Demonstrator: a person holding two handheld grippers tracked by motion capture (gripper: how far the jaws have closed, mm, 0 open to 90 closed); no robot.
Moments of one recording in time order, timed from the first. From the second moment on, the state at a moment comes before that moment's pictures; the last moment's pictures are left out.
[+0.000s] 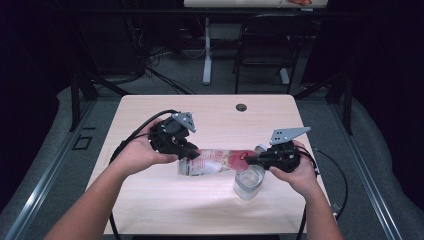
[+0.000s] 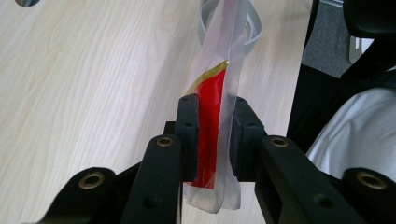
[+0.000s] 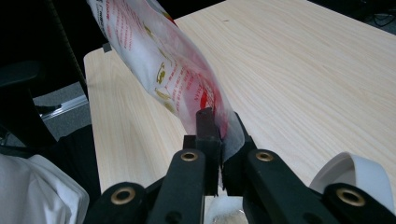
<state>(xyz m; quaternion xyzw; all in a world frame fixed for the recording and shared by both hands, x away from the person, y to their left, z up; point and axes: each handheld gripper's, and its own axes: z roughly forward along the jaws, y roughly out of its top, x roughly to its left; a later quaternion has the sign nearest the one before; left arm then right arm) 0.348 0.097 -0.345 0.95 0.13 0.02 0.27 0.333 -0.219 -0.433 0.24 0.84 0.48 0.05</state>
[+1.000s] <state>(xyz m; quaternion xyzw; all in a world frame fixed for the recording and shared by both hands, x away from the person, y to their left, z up) 0.349 0.088 -0.334 0.95 0.12 0.02 0.28 0.330 -0.224 -0.430 0.24 0.85 0.47 0.04</state>
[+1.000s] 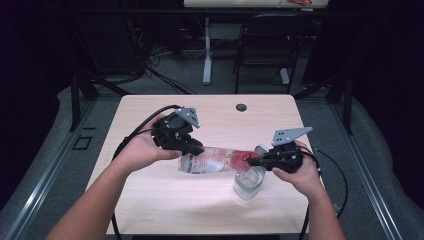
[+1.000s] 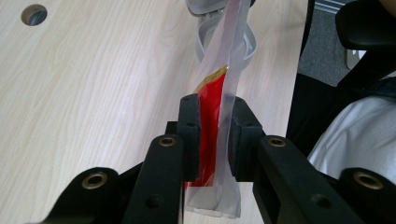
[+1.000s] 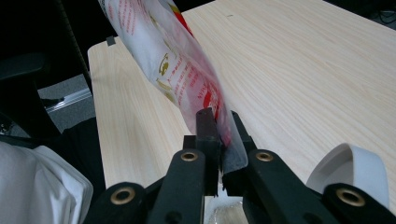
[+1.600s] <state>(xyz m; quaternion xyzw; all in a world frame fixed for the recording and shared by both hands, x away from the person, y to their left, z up) 0.351 0.080 -0.328 0.95 0.11 0.02 0.29 0.327 -0.228 -0.429 0.24 0.85 0.46 0.04</state>
